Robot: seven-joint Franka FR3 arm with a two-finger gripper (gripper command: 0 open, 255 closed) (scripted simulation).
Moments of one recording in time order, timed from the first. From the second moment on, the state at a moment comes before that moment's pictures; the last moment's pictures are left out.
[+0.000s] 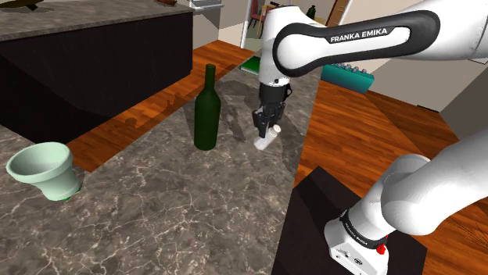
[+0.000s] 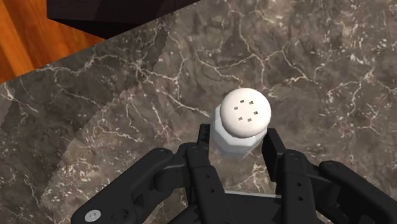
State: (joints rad) arm 0.11 -0.27 0.11 -2.30 0.10 1.82 0.16
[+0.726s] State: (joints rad) arm 0.11 -0.31 0.11 -2.18 0.10 1.67 0.17
